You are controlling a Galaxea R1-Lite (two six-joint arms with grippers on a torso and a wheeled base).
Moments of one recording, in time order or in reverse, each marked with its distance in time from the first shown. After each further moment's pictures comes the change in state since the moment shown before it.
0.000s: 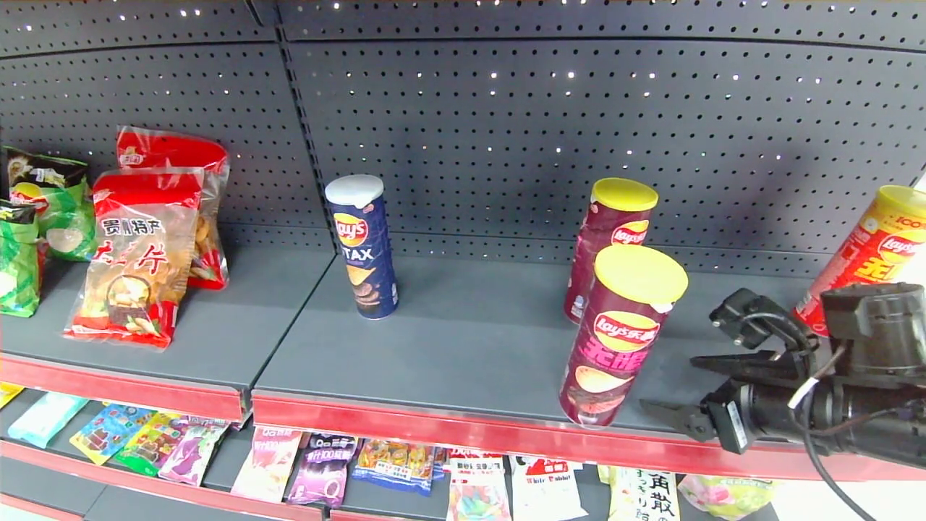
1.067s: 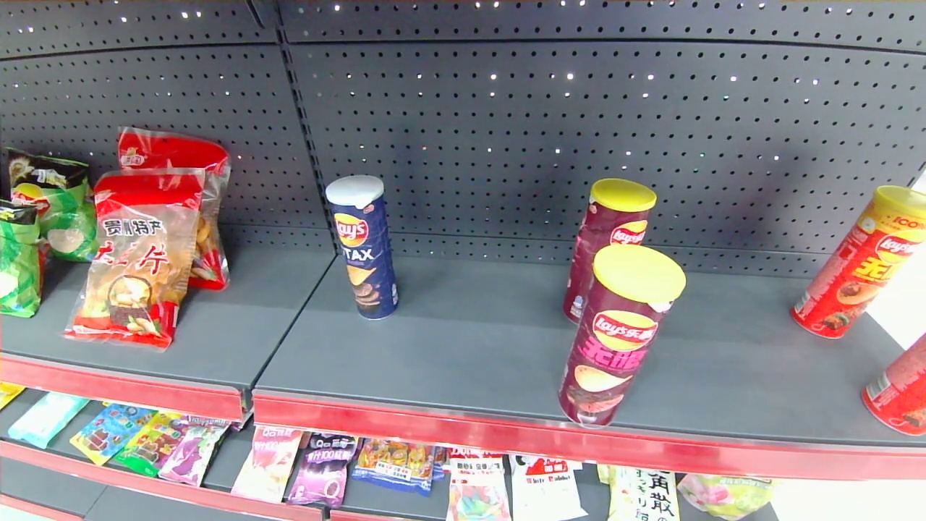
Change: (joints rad) left arm -0.119 0.045 0.000 -0.002 0.036 0.007; right arm -0.257 -1.073 -0.093 0.877 -0.391 0.008
